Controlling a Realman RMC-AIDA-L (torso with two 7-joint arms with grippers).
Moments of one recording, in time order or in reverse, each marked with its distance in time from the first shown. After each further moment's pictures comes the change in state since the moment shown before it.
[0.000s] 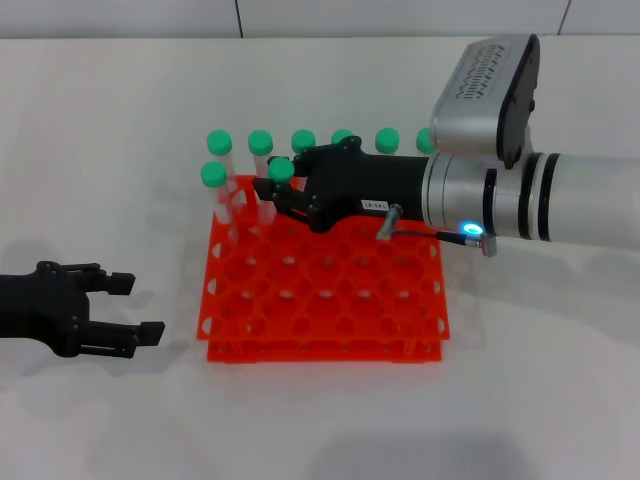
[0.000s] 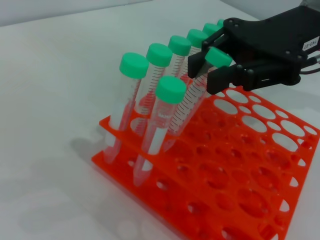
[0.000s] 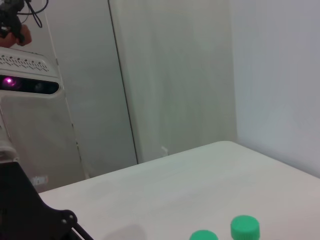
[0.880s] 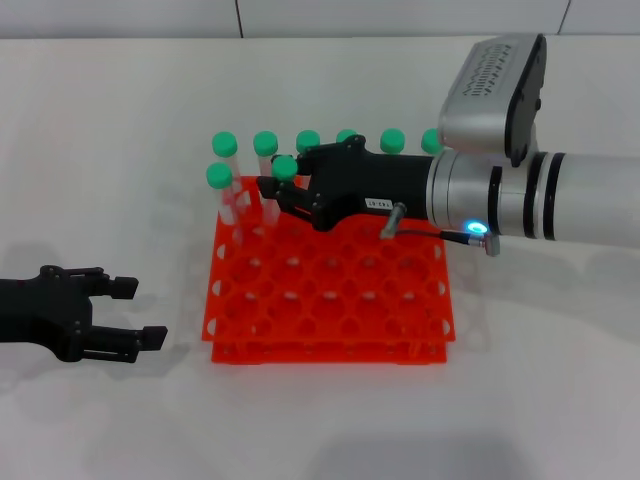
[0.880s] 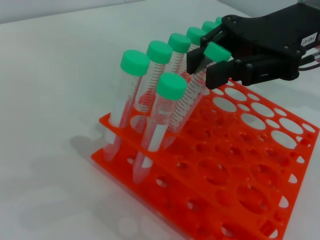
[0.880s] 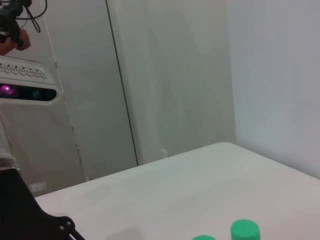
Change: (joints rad) left arm 0.002 -0.001 0.000 -0.013 0.000 0.000 0.014; right arm -0.007 -0.002 0.012 -0.001 -0.003 -0.013 0.005
